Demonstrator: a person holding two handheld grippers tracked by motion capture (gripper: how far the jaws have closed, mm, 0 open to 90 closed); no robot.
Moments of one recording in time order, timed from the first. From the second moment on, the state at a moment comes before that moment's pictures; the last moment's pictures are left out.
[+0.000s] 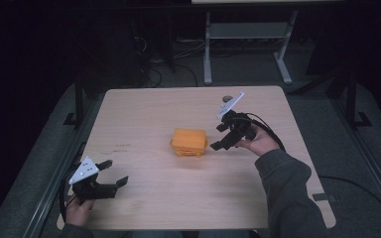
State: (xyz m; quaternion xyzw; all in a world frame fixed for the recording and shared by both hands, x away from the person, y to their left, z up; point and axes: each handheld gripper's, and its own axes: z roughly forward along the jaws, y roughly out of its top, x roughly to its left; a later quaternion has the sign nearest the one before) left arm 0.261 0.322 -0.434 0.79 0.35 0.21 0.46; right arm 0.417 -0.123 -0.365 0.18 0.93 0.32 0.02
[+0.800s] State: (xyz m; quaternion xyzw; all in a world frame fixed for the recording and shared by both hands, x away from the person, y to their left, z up) left arm 0.261 0.321 -0.435 0.79 0.35 0.21 0.46; right arm 0.399 -0.151 -0.376 0.20 0.92 0.32 0.02
